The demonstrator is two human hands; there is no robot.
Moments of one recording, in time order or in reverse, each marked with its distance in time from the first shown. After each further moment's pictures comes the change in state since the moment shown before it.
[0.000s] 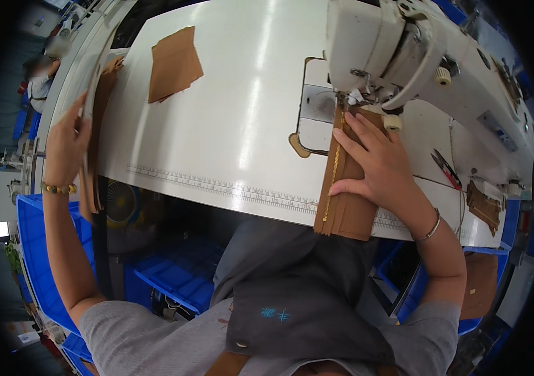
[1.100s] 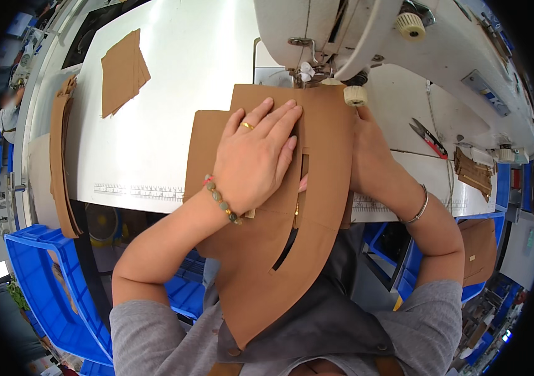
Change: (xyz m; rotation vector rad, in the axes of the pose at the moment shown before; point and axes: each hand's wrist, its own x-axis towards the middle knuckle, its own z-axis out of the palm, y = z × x) left_hand -0.034 0.294 0.150 -0.438 -0.153 0.571; right_hand -0.009 0.007 0.007 0.096 0.037 -0.027
